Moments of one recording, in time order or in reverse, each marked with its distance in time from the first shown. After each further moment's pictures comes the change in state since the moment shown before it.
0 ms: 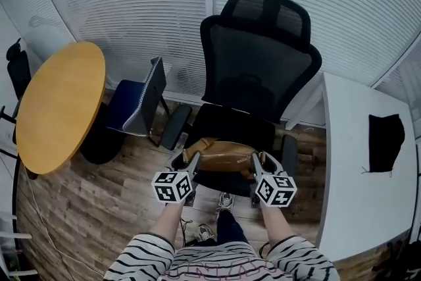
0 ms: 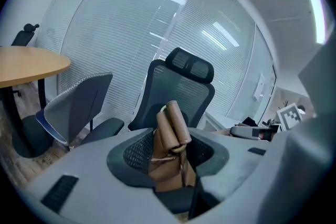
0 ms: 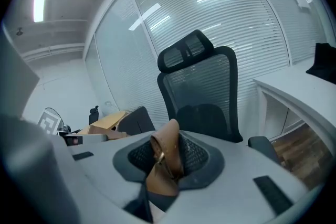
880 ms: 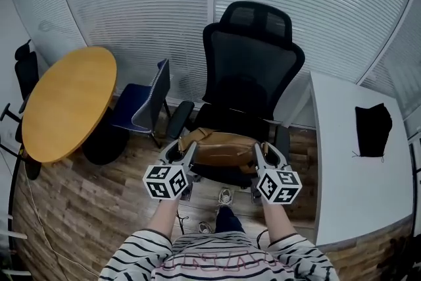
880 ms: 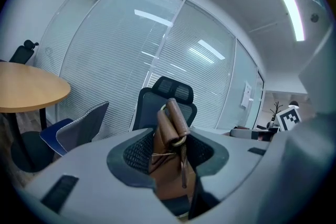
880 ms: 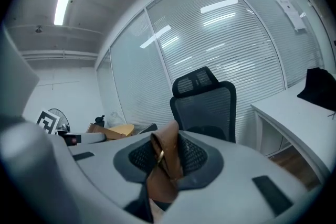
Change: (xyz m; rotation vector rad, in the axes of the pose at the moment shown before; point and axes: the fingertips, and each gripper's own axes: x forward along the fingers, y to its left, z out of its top) left arm -0.132 -0.067 0.050 0.083 -0.192 -0.046; right arm -0.130 0.069 0.046 -0.065 -0.194 0.029
